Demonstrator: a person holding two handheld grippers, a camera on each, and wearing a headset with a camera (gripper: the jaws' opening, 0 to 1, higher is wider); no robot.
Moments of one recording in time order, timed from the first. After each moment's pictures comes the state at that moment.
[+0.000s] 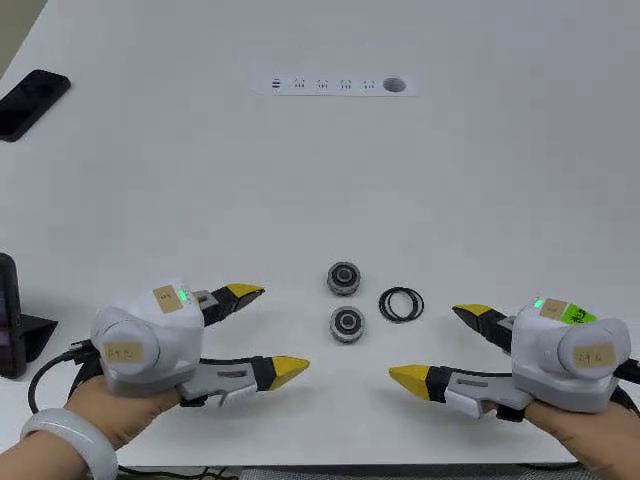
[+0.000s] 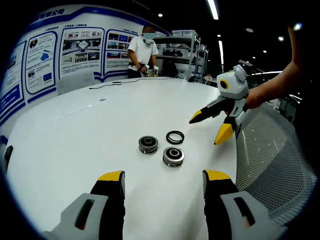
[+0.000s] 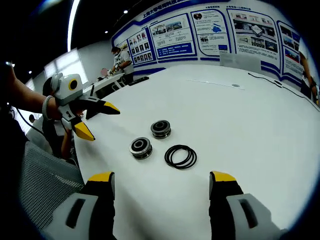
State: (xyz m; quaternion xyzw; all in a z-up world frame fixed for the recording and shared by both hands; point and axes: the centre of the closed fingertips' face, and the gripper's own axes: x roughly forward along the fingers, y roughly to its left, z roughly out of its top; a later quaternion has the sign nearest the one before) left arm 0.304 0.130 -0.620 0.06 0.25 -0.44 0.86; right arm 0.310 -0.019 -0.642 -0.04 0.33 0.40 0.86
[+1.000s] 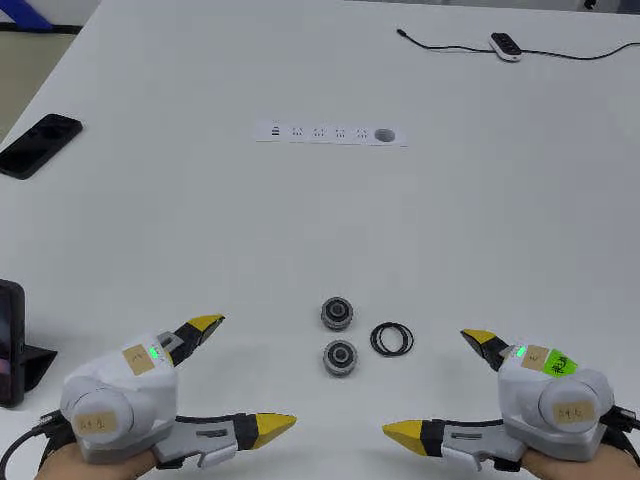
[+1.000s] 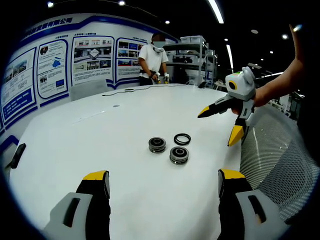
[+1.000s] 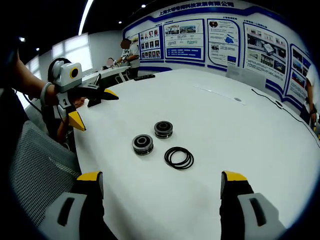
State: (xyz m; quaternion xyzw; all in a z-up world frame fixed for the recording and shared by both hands) left arm 0.296 0.154 -0.612 0.07 0.22 -0.39 0.89; right arm 0.305 -0.024 -0.631 -0.12 0.29 0.41 0.86
